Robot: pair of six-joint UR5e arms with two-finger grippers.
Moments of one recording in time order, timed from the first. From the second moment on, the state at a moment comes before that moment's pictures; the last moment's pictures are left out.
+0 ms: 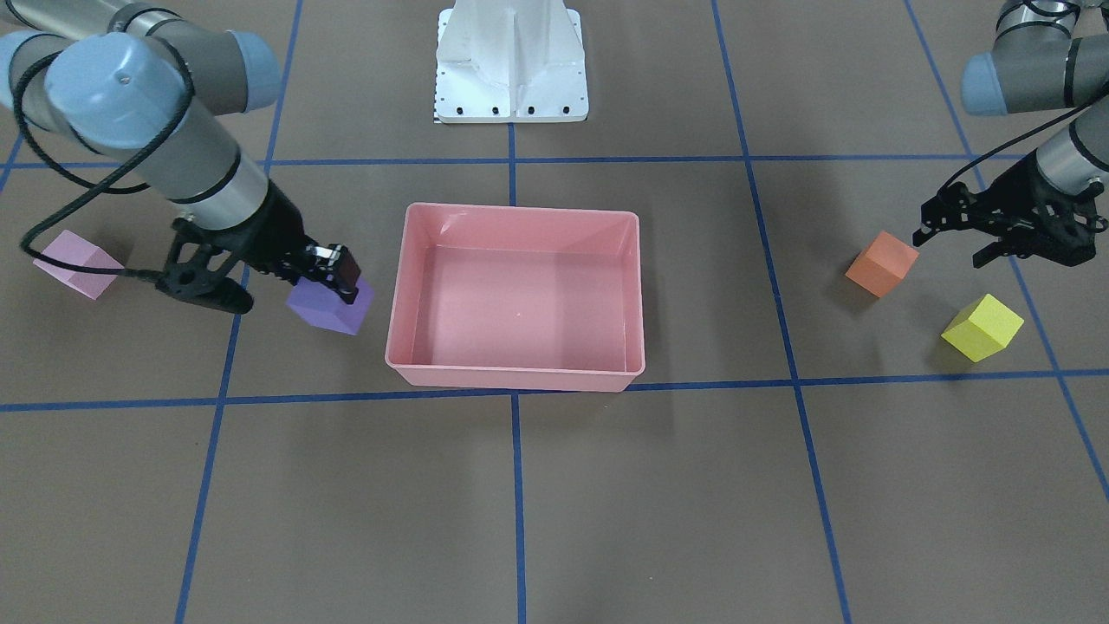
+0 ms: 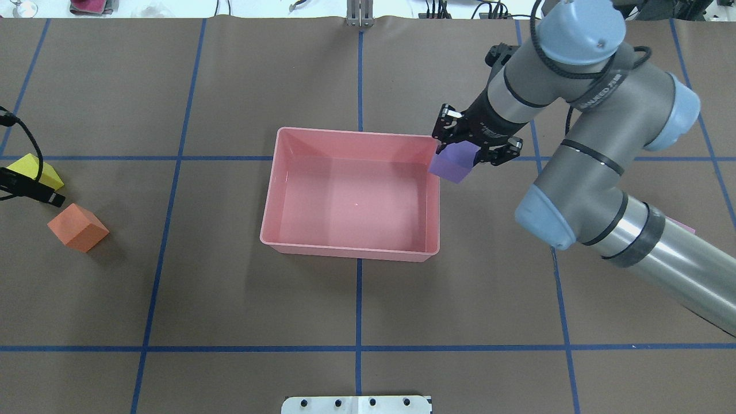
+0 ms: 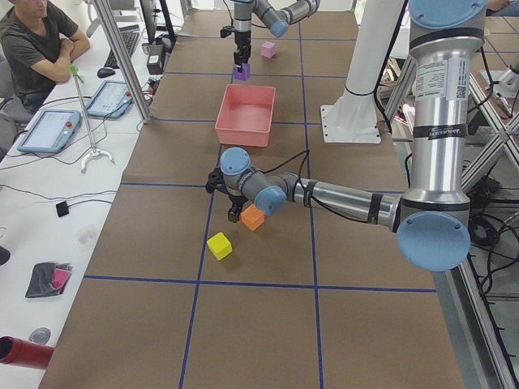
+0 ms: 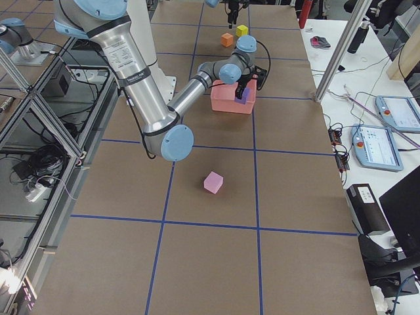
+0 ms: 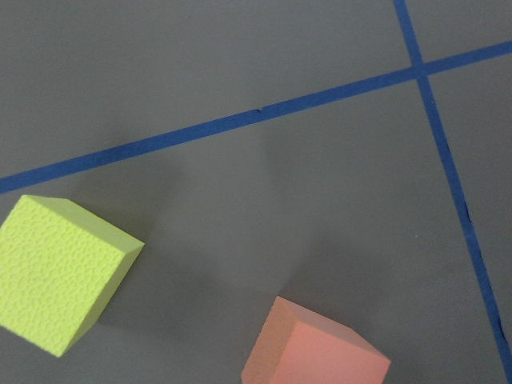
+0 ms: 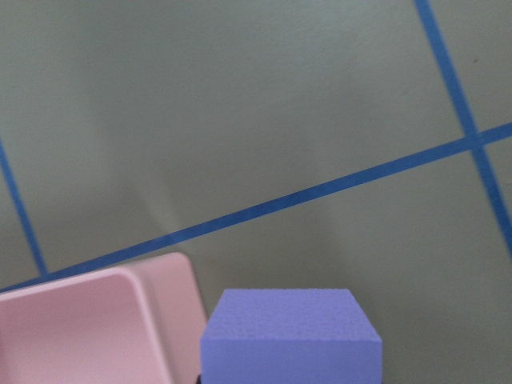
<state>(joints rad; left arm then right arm) -1.07 -1.54 -1.74 -2.04 -2.34 -0.40 0.76 -0.99 1.77 -1.48 2.13 1.47</state>
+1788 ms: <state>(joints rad) -0.87 -1.51 -1.76 -2.04 -2.09 -0.27 0.55 -0.91 1.73 -1.48 1.89 1.59</state>
